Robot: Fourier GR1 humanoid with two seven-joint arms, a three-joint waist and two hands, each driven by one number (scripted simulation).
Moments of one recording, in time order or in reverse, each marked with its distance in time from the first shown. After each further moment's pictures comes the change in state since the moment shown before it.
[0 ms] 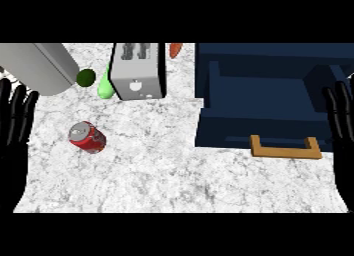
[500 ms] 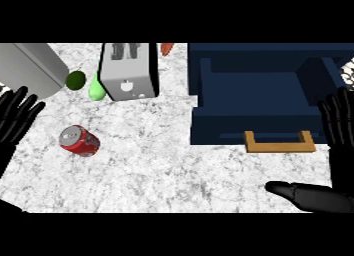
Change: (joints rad) left arm 0.014 0.244 0.131 0.177 0.328 -0.350 0.051; right arm 0.070 0.010 -0.021 0.049 0.030 -0.045 0.091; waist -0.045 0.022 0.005
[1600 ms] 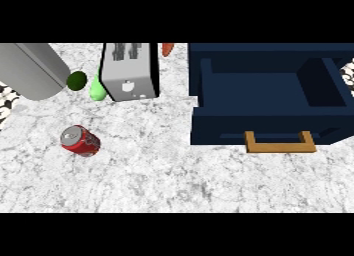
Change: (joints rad) left arm 0.033 0.267 0.315 0.183 0.479 -0.287 0.279; right arm 0.281 -0.066 -0.275 -0.063 -0.234 0.193 -0.020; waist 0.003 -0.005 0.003
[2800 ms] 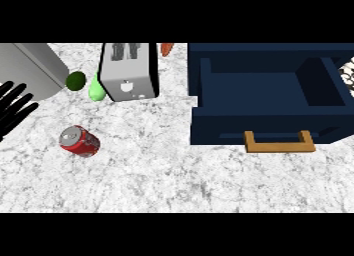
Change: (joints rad) left arm -0.173 -0.155 -0.152 0.176 -0.076 0.128 0.107; right arm 0.108 0.014 -0.224 -0.030 -0.169 0.222 -0.008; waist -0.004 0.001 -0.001
